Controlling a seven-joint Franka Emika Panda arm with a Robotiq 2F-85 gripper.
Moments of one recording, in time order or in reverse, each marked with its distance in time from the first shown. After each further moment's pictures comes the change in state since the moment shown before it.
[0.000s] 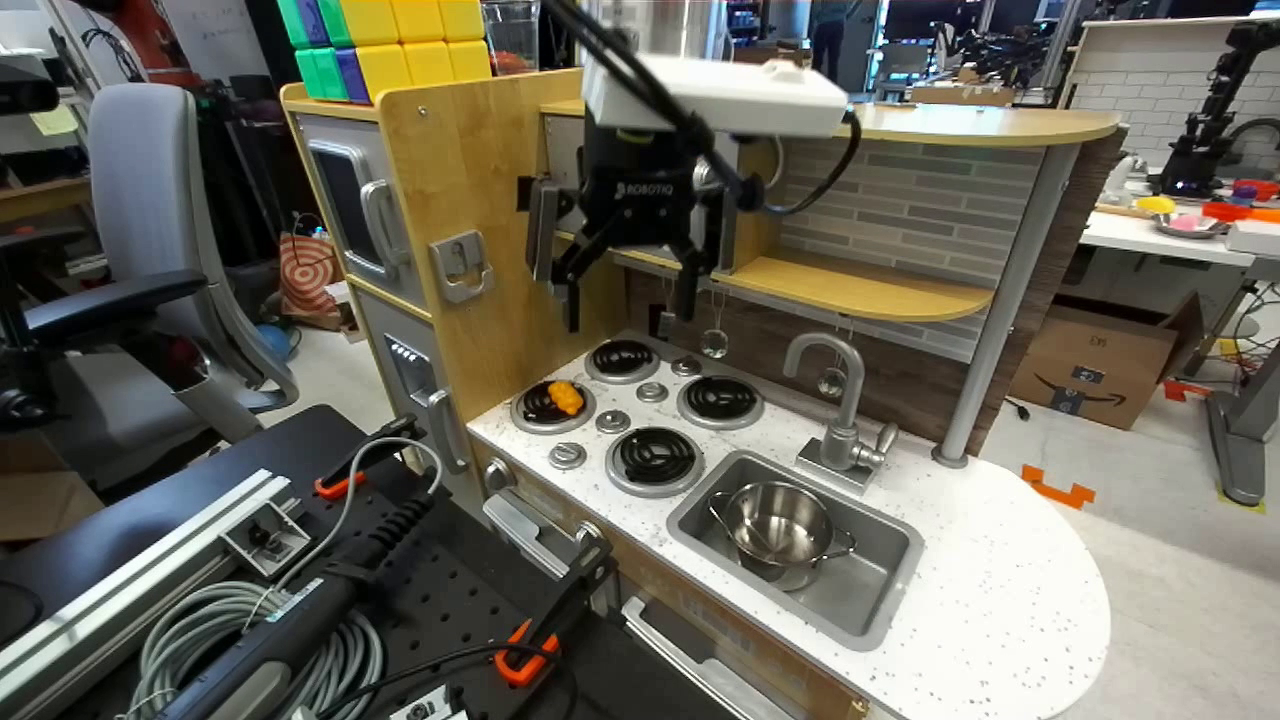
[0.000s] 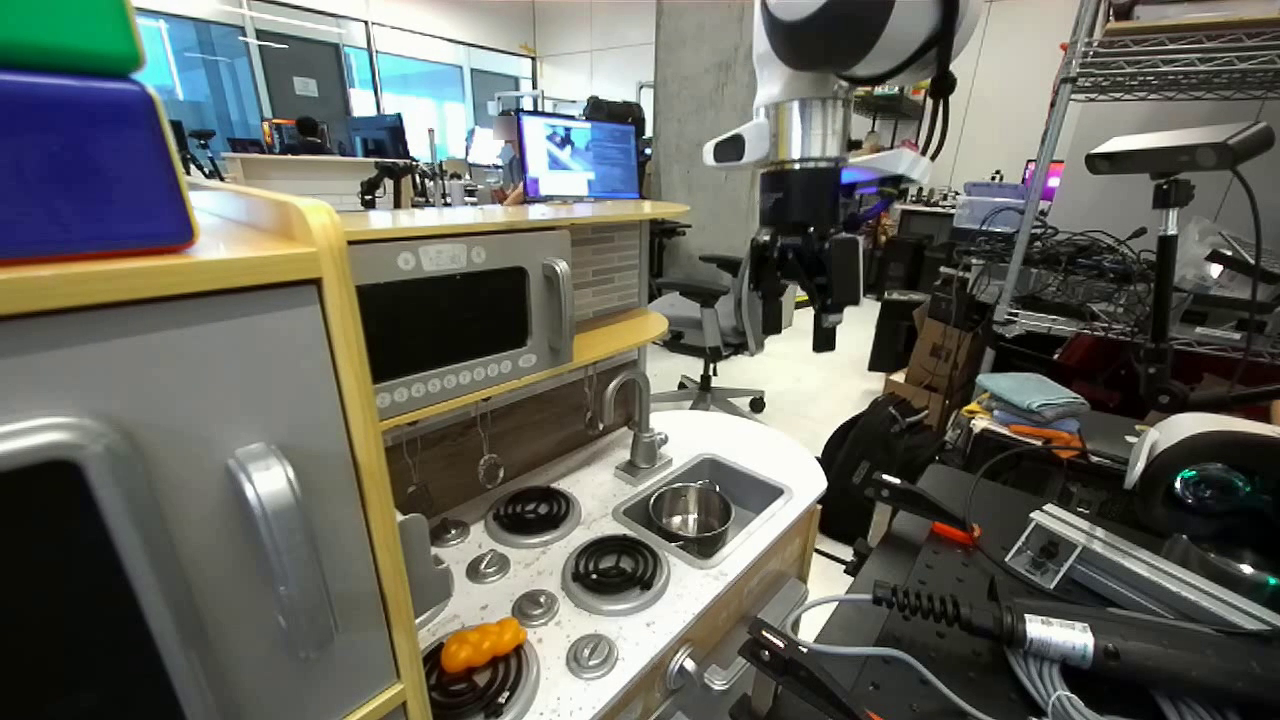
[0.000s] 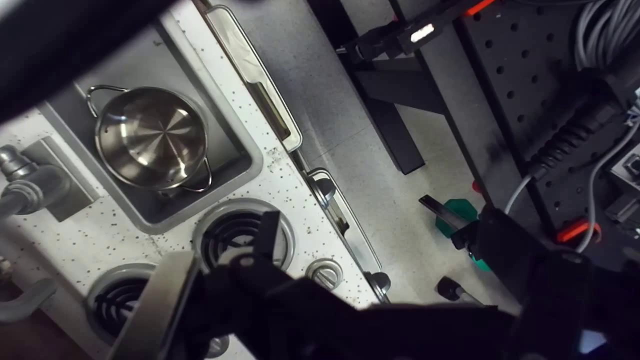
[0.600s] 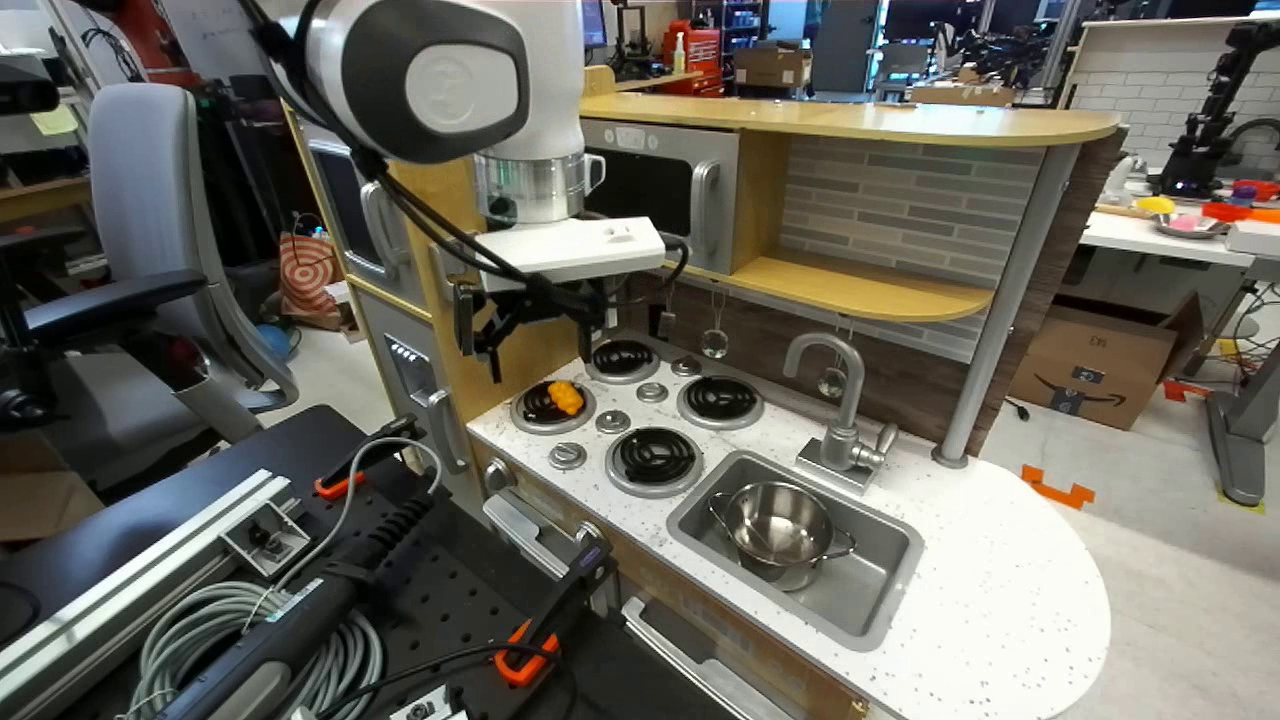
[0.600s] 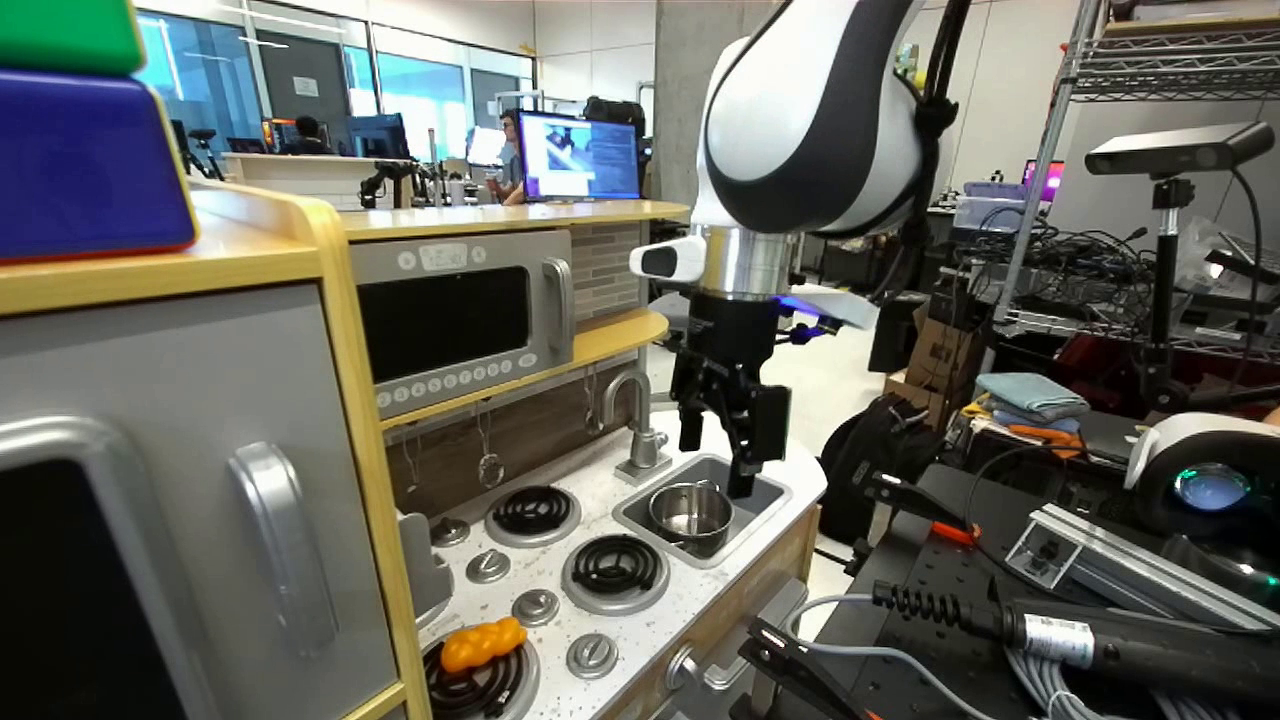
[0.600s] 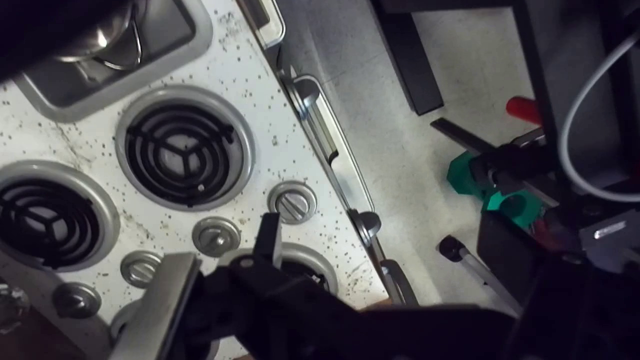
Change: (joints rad) arm 0.046 0.181 0.205 -0.121 0.181 0.426 0.004
